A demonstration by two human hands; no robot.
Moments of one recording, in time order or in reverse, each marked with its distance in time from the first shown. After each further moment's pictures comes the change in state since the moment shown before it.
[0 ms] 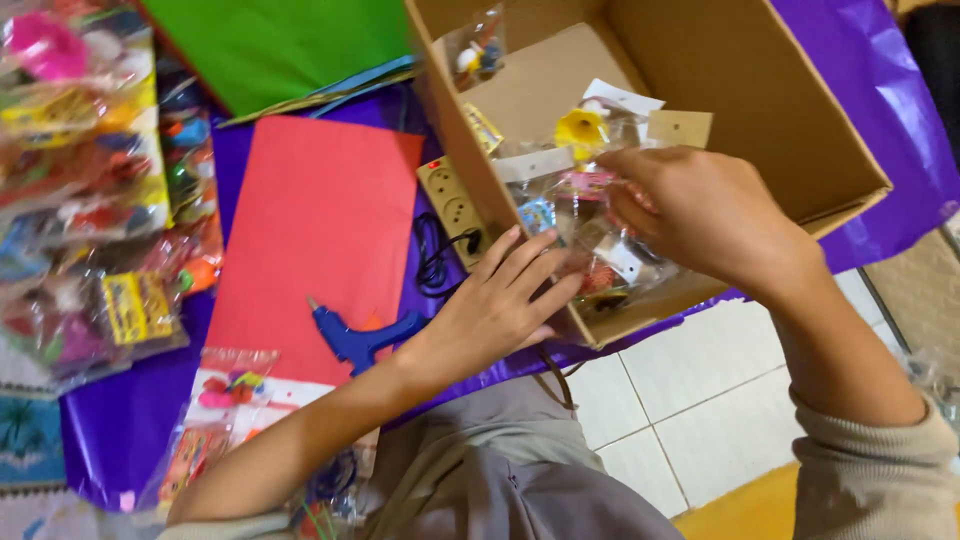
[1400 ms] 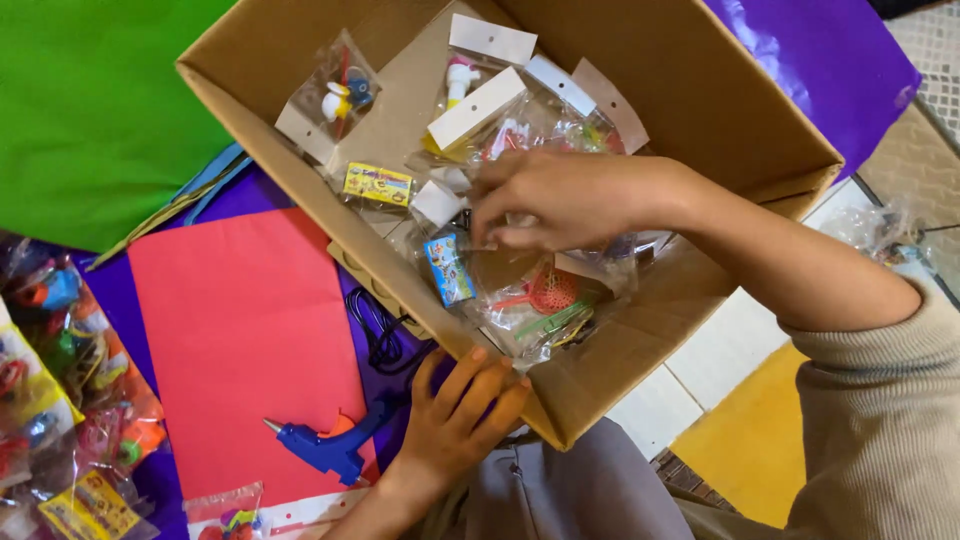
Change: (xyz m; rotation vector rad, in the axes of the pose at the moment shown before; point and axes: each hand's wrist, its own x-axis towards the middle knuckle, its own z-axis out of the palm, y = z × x) left_hand -0.024 -0.001 0.046 -0.076 0.099 -0.053; right_hand 0.087 0.072 0.048 0.559 -0.413 -0.210
